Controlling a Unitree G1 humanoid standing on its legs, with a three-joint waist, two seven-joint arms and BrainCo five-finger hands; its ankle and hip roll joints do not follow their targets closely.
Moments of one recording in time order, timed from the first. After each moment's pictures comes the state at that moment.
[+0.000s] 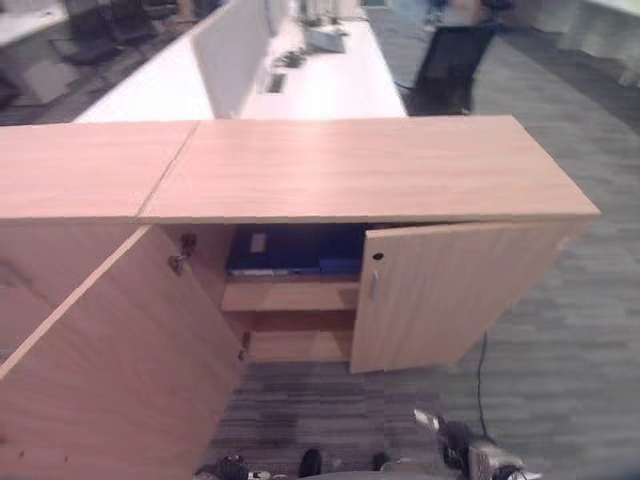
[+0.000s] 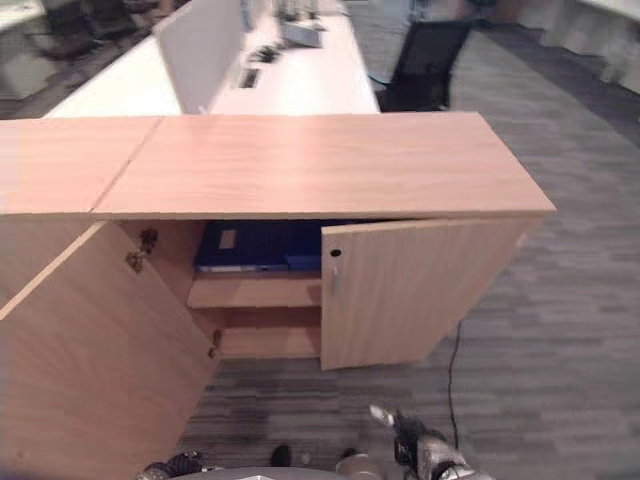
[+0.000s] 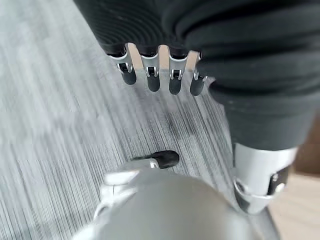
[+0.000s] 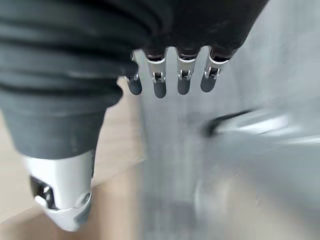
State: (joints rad) left arm -0.05 0.21 -0.32 1.35 -0.03 -0.03 -0.01; right arm -0.13 -0.22 0.15 1.41 0.37 0.05 0.07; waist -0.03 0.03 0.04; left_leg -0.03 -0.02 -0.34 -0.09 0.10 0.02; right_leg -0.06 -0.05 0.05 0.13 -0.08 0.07
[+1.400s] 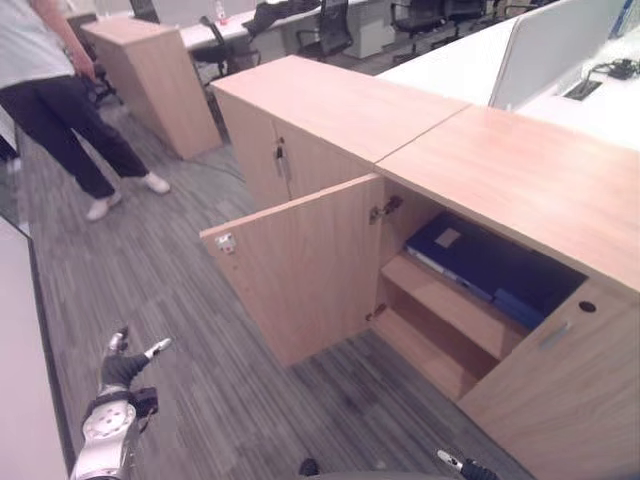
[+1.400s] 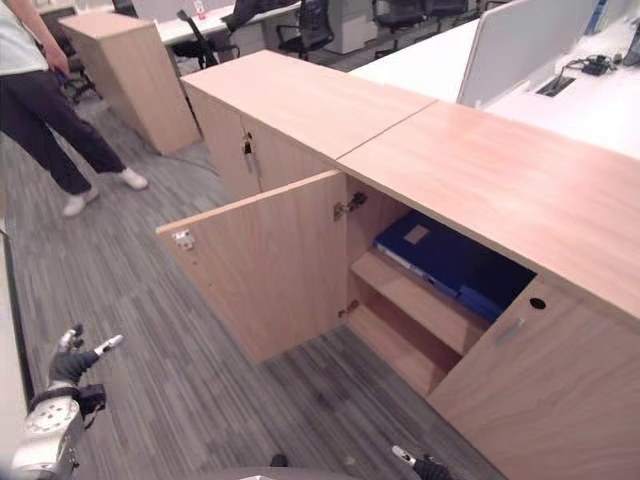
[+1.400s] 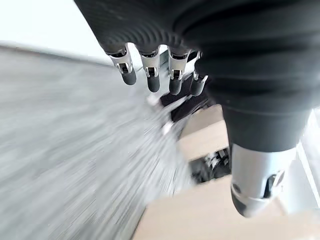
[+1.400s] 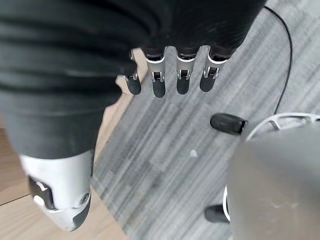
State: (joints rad) left arm 0.05 0.51 0.25 0.57 -0.18 -0.08 0.22; right arm 0.05 -0.26 0.04 1.26 0.33 -0.02 0.02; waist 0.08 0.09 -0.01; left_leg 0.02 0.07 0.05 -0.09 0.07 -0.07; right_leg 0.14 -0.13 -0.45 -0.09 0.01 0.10
